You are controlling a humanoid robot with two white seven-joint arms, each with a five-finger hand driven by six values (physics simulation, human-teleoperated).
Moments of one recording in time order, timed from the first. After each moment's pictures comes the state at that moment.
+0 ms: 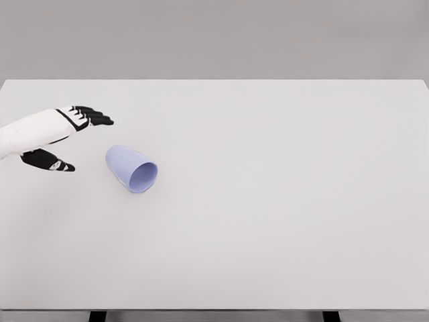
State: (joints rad) left arm -0.30 0.86 -0.21 -1.55 -0.21 -0.61 -0.55; right arm -0.02 0.00 -0.08 -0.01 0.07 -0.06 0.07
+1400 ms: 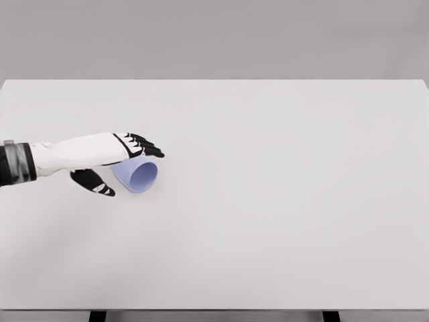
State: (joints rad) left arm -0.50 0.94 -0.63 -1.72 -0.12 -0.41 -0.53; right arm -0.02 0.00 -0.08 -0.01 0.07 -0.06 0.07
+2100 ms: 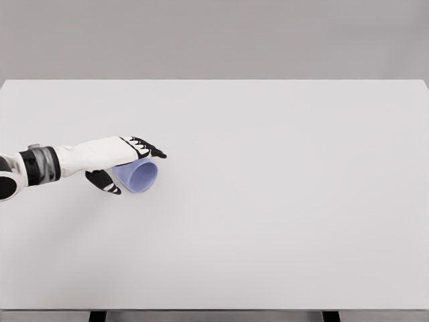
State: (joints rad) left arm -0.52 0.83 -0.67 -1.61 -0.29 -0.34 -0.53; right arm -0.02 0.00 -0.08 -0.01 0.07 -0.06 0.07
